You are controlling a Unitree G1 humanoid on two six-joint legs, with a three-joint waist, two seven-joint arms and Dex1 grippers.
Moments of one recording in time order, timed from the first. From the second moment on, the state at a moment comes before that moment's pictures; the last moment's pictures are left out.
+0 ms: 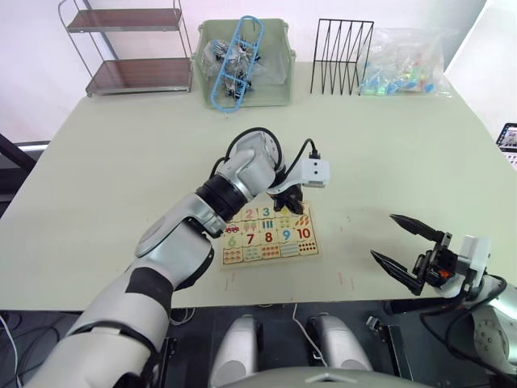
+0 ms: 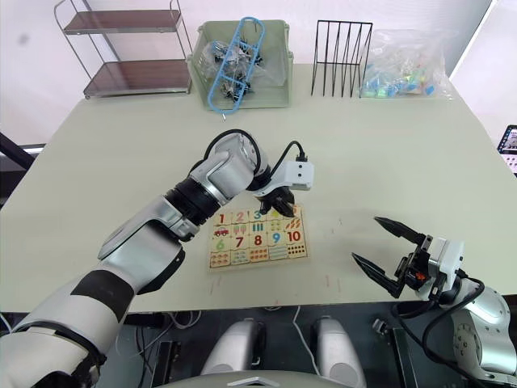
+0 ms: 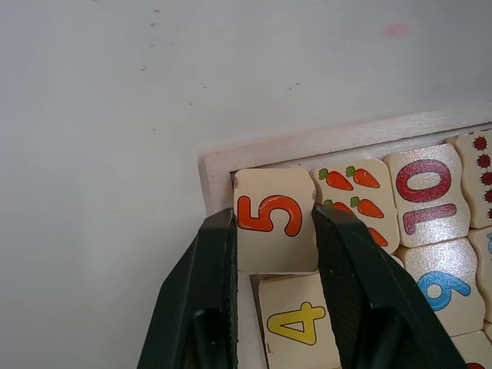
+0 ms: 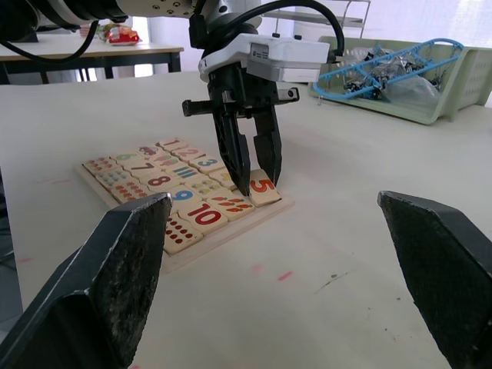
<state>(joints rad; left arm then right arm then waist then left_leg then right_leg) -1.18 0.31 -0.71 0.51 0.24 0.64 -1.39 0.20 -0.46 -0.24 -0.15 0.58 -0.19 1.15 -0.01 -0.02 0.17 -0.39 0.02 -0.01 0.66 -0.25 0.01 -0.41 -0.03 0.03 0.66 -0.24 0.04</state>
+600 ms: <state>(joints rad) -1.18 0.31 -0.69 0.48 0.21 0.70 -1.44 0.19 -0.46 -0.24 -0.14 0.58 -0.20 1.15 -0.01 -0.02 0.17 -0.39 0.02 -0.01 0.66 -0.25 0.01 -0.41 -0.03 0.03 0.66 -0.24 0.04</state>
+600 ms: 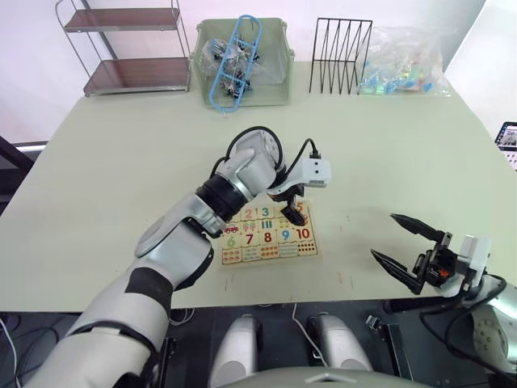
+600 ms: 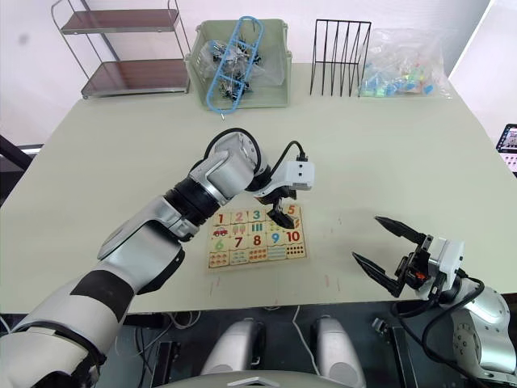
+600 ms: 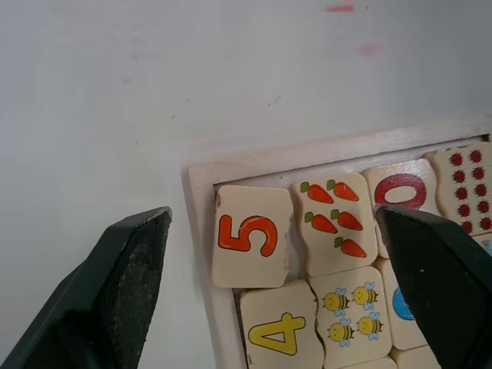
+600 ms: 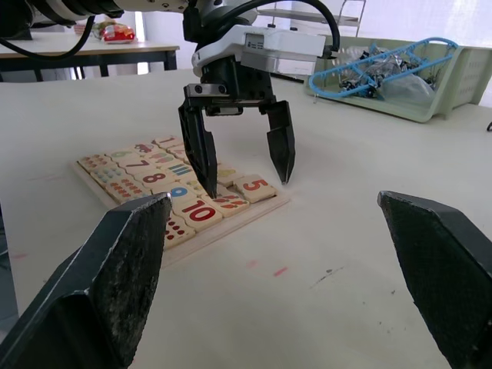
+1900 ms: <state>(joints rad) -1.07 0.33 -0.26 1.03 0.04 -0.20 -1.32 0.21 -0.48 -0.24 -0.15 0.58 -0.19 1.12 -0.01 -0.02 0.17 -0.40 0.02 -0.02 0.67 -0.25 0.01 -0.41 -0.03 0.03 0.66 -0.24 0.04</state>
